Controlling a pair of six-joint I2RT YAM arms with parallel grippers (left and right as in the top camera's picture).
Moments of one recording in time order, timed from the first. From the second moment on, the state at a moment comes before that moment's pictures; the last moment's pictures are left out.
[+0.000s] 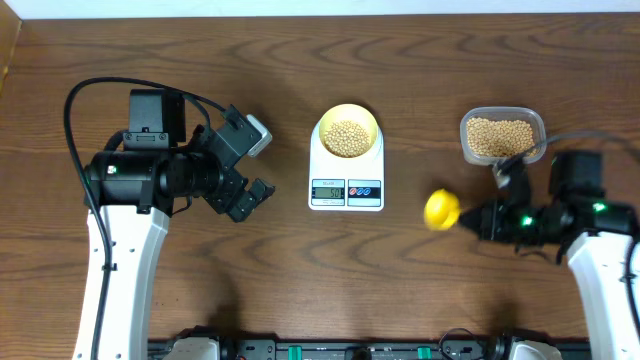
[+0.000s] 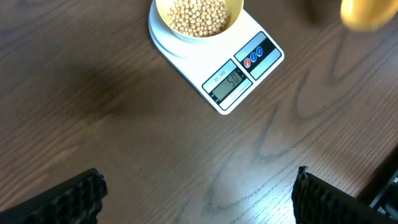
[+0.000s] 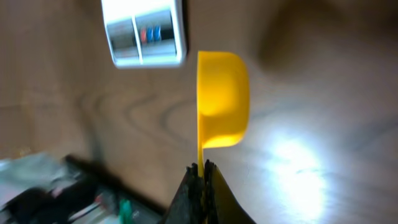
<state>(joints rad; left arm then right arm) -0.03 1.28 1.33 -1.19 0.46 0.69 -0.15 1.18 0.81 -1.01 -0.69 0.02</state>
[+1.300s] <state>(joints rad) -0.03 1.28 1.33 -1.19 0.46 0.69 -0.16 1.17 0.33 -0.68 -0.85 0.36</state>
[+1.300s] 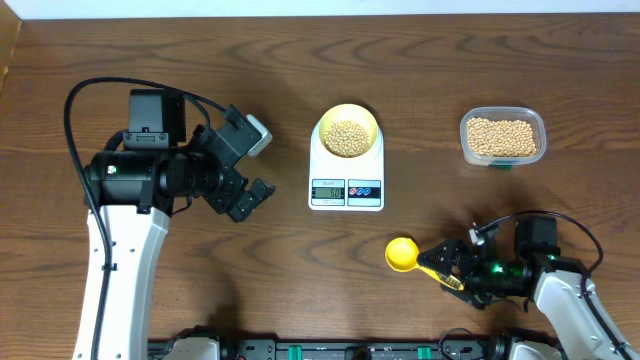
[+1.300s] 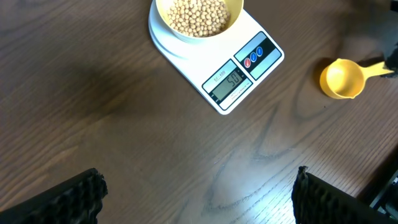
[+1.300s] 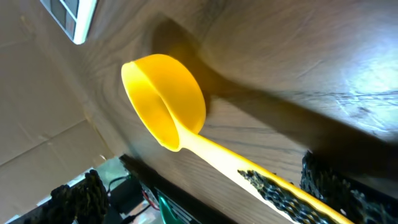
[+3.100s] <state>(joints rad) -0.03 1.28 1.33 -1.19 0.46 0.69 -0.16 0.69 0.63 -1.01 -0.85 0.33</state>
